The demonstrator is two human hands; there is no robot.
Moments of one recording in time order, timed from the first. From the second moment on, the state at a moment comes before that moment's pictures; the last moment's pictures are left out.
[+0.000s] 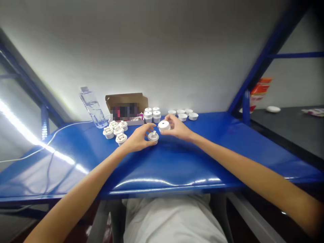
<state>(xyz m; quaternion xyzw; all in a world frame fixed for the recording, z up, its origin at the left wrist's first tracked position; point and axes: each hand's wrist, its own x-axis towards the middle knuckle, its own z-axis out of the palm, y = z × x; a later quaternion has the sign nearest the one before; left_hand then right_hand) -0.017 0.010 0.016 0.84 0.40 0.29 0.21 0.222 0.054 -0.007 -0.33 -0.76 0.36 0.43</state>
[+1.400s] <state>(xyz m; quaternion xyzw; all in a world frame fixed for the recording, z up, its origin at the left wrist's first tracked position) -0.015 0.005 0.036 0.65 0.35 0.40 0.54 0.208 0.015 0.003 -0.30 -0.71 0.39 0.50</state>
